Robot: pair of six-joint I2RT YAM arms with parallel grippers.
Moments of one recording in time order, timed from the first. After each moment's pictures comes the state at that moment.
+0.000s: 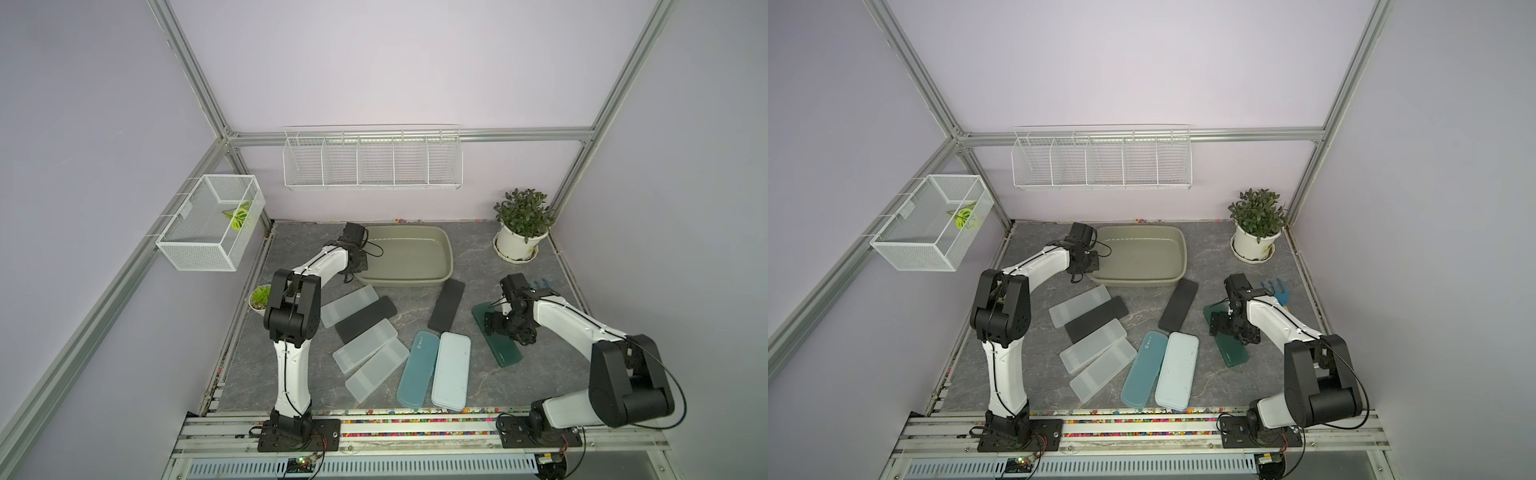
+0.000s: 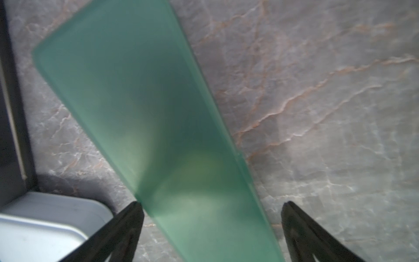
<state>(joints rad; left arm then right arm) -0.34 2.11 1.59 -0.54 -0.16 -0.33 0.18 1.47 0.83 -0.82 -0.03 0.32</state>
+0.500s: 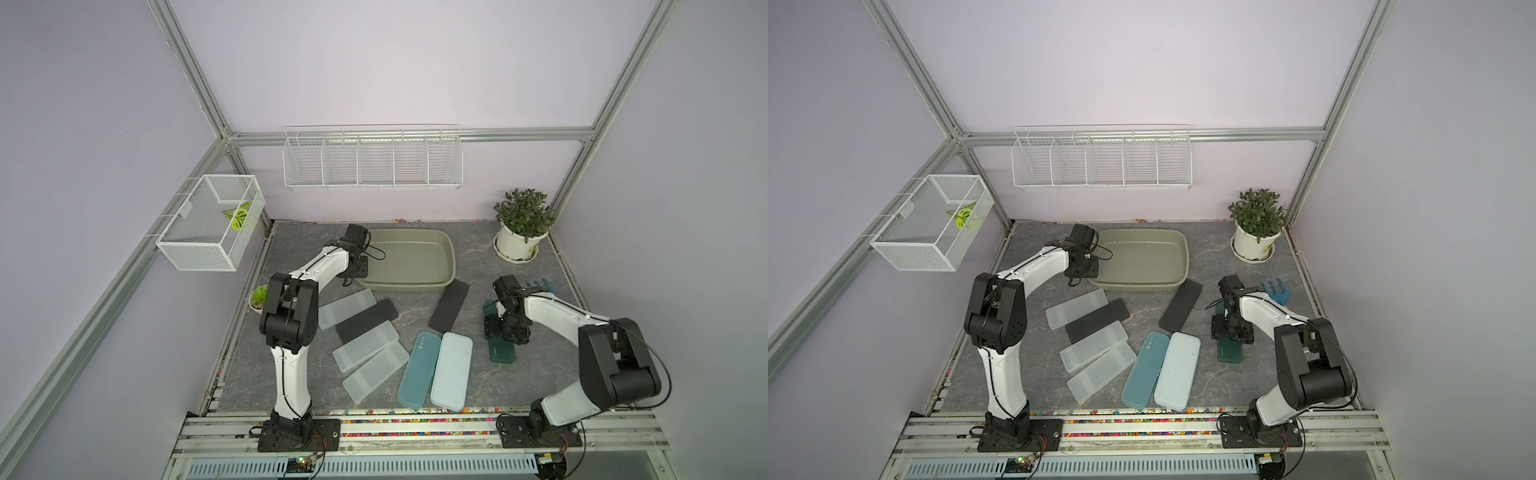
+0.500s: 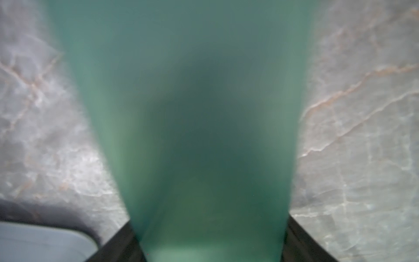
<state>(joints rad) -0.36 2.02 1.56 -0.67 -0.19 -0.26 0.20 1.55 0.85 -0.82 0.01 0.33</state>
